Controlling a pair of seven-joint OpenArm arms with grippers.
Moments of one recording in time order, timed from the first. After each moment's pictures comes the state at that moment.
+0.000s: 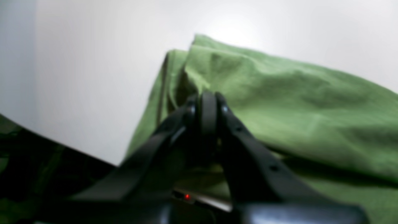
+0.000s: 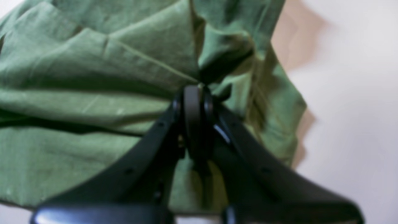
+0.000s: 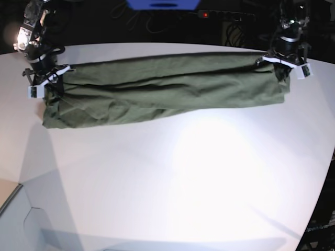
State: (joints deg) left arm 33.3 -11.2 -17.0 98.3 -27.8 0.1 14.0; right arm -17.6 7.7 30.4 83.2 10.1 33.7 -18.7
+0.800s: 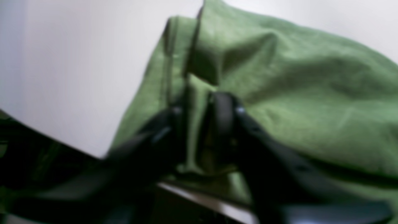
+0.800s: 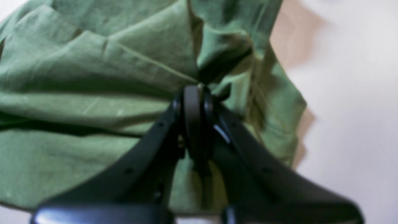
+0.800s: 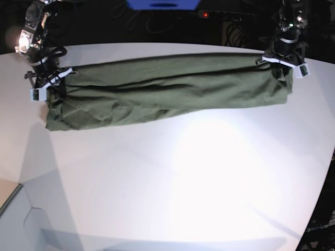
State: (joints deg) left arm 30.4 -11.7 -16.9 90.9 -28.1 -0.1 13.2; right arm -16.4 7.6 30.1 83.1 10.0 33.7 -19.4
